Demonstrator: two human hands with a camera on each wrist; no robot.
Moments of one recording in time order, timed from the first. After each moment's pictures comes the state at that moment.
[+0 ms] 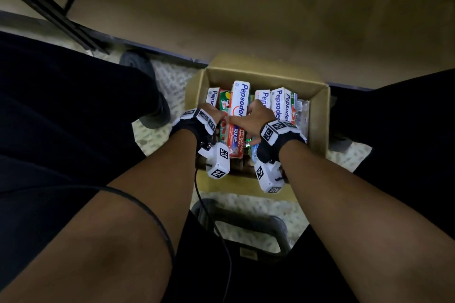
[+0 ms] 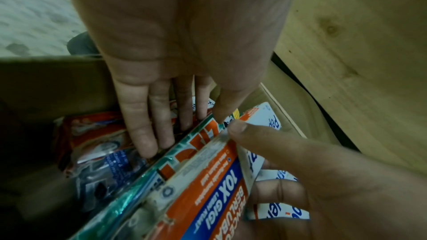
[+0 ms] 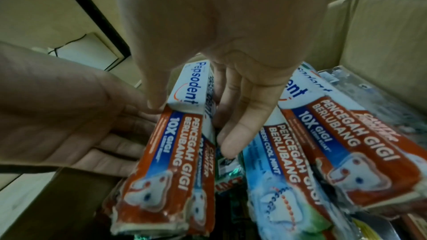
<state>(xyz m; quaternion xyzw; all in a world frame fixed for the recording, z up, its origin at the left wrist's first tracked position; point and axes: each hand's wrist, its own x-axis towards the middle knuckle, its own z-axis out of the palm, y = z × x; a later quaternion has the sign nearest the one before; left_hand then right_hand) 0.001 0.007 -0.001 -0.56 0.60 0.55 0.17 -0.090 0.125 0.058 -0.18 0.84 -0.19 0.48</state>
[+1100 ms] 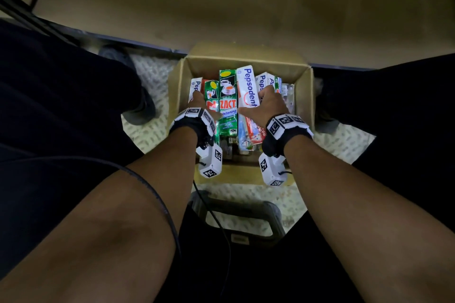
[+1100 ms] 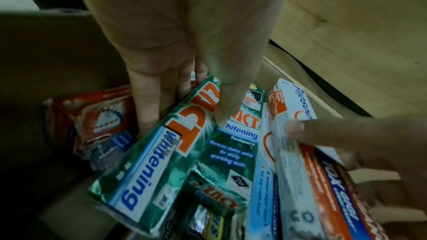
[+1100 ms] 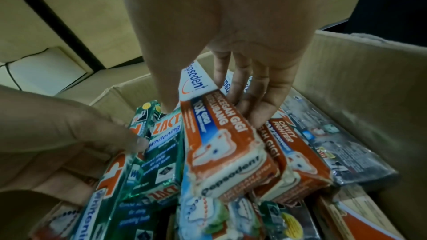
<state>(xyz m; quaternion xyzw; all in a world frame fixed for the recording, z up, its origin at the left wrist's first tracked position) -0.009 0.033 -0.012 -0.59 0.64 0.47 0.13 -0.123 0.174 0.025 -0.17 0.90 -0.22 0.35</state>
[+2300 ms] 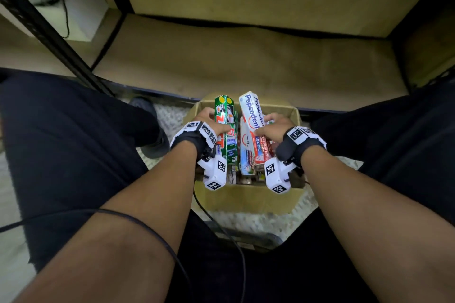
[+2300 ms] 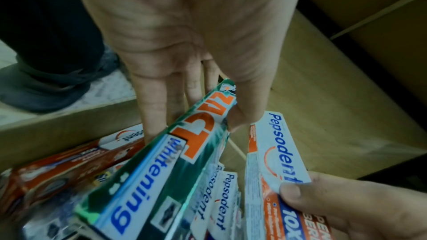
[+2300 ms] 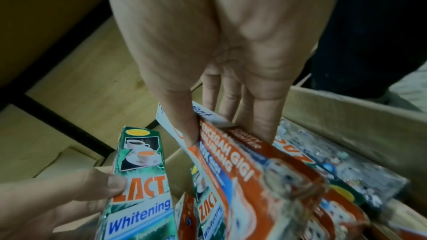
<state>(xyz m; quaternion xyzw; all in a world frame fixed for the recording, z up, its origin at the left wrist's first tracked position) 0.022 0.049 0.115 -0.47 0.72 0.51 0.04 -0.123 0.198 0.109 -0.15 0.86 -0.29 0.40</state>
